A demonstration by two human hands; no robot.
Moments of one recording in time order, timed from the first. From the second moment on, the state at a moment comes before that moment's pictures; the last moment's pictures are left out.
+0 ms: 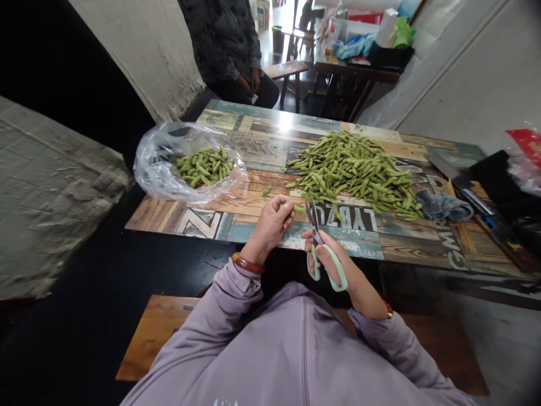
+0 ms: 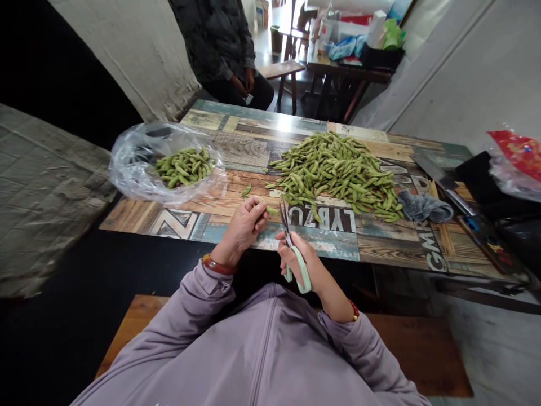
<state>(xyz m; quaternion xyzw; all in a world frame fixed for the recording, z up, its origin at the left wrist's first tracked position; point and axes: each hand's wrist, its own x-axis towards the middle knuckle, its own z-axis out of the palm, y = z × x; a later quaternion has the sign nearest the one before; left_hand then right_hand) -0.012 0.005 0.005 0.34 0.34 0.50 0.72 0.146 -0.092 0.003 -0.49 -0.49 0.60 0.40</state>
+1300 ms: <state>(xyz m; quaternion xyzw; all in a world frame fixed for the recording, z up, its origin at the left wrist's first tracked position) -0.019 0.008 0.021 0.33 0.33 0.52 0.71 0.140 -0.074 0.004 -0.48 -0.32 0.64 0.50</state>
